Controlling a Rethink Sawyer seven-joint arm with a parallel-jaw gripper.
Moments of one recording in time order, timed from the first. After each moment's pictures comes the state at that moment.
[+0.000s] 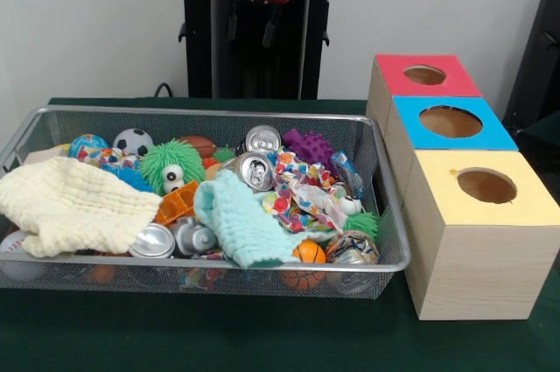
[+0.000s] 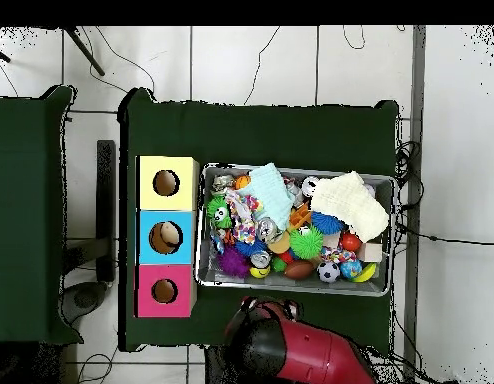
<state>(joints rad) -0.24 -0.93 -0.18 2.15 -0.16 0.35 1.57</state>
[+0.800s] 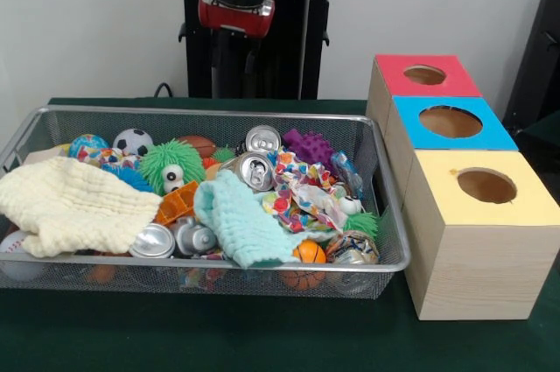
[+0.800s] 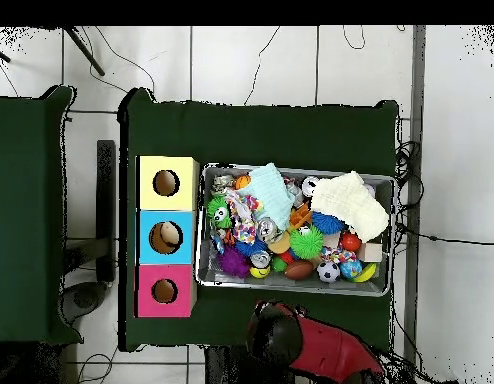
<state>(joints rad) -0.33 -0.75 -0.18 2.15 -0.16 0.26 1.57</state>
